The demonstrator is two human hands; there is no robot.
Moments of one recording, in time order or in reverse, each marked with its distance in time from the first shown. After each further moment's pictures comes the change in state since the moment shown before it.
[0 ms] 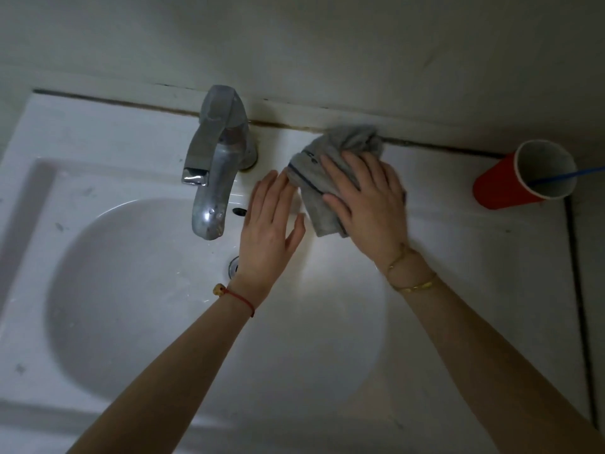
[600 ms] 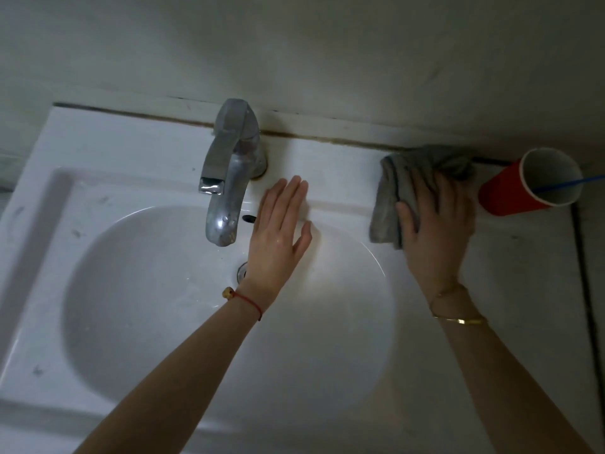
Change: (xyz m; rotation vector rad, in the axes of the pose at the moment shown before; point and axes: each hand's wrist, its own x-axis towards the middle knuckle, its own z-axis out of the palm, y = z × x) left_hand 0.001 -0.001 -0.002 -0.019 -0.017 0.011; right_hand -0.049 0.047 -0.006 0.005 0.139 0.435
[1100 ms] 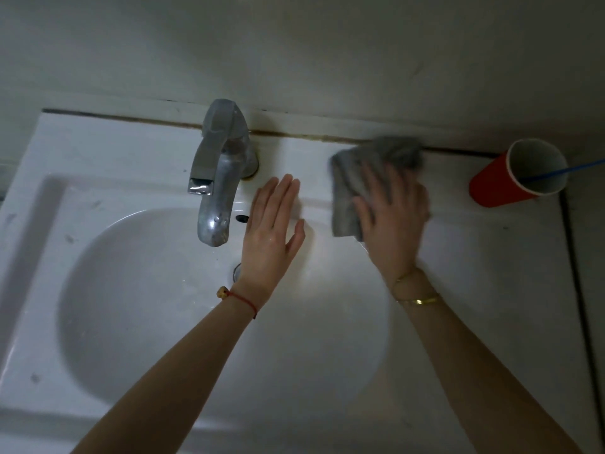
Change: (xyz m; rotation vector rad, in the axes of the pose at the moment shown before) left_hand -0.002 -0.002 0.001 -0.010 -0.022 0.002; right_hand -0.003 -0.046 0.017 -0.021 -0.019 -0.094
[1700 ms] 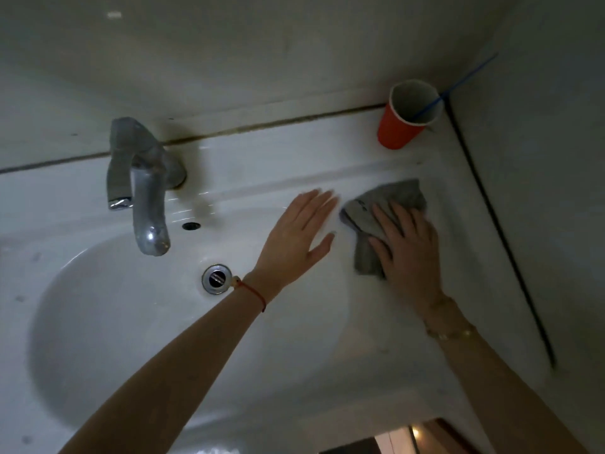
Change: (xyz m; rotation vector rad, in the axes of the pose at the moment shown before) left_hand -0.008 0.088 0.022 -0.220 -0.388 0.458; right_hand -0.147 0.082 -0.053 0.025 -0.198 0.250
